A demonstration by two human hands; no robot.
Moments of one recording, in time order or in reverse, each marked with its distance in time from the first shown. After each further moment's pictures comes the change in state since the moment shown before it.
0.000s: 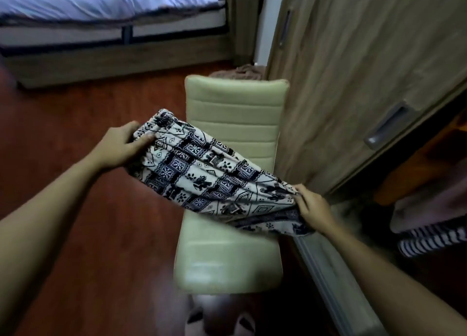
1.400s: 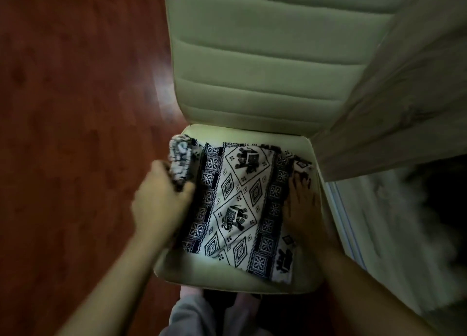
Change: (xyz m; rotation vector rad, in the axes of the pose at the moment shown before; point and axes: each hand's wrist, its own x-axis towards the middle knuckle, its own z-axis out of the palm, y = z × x) left_hand -0.052 -0.091 0.350 0.114 0.037 -0.594; right_hand 0.040 0.131 0.339 -0.223 -0.242 0.148
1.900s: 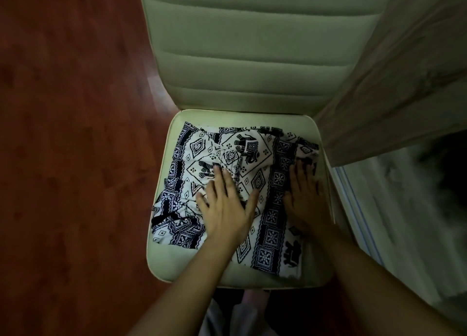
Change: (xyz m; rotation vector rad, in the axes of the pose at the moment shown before) left_hand -0.046 0.027 0.141 0.214 -0.322 0.215; right_hand 0.004 0.010 0.024 -0.003 -0.105 -0.018
